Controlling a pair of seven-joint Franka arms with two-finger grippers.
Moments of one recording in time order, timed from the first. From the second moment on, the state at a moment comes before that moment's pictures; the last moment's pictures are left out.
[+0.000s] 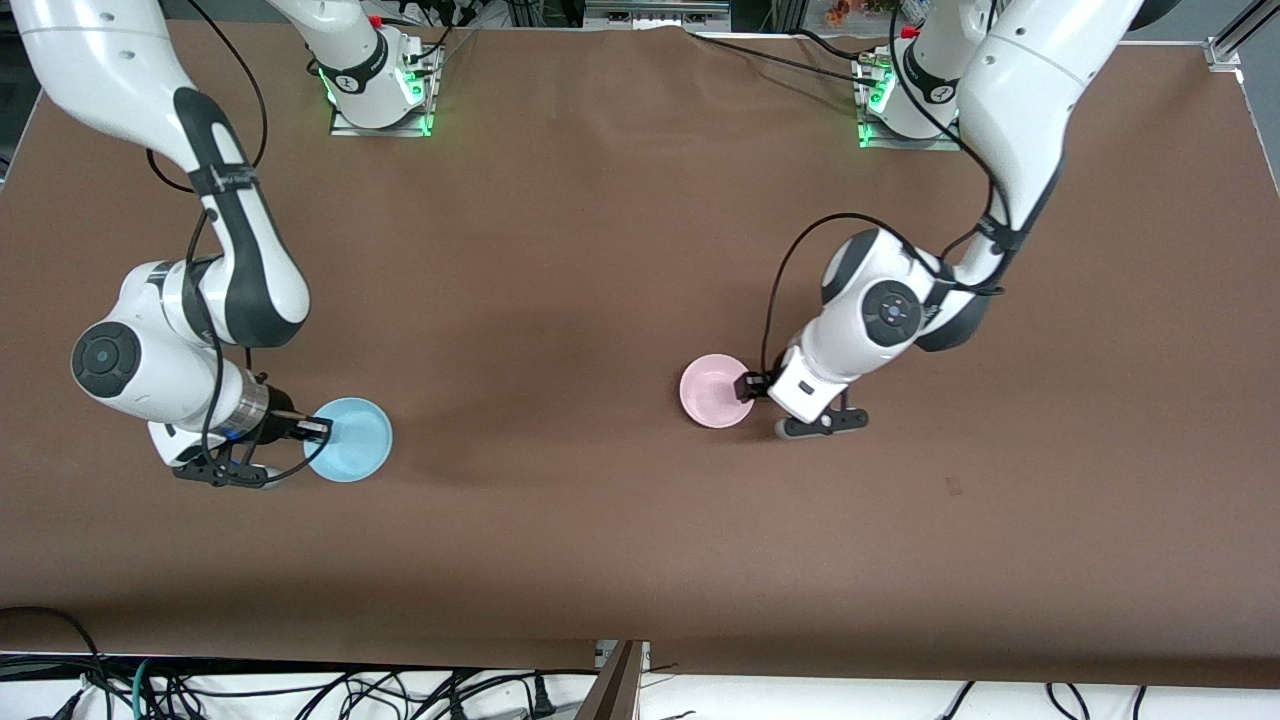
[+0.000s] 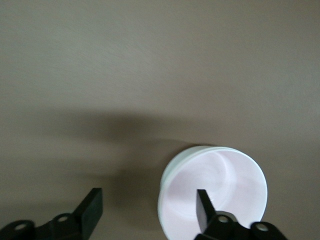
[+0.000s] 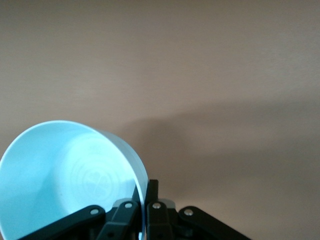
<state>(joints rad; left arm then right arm) -0.05 0.62 -0.40 -1.74 0.03 2.37 -0.61 0.03 0.57 0.09 -1.58 0.03 2.18 0.23</state>
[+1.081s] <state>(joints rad) 0.17 0.12 -0.12 -1.55 0.03 1.58 -0.08 0.56 0.70 0.09 -1.43 0.02 2.44 1.15</state>
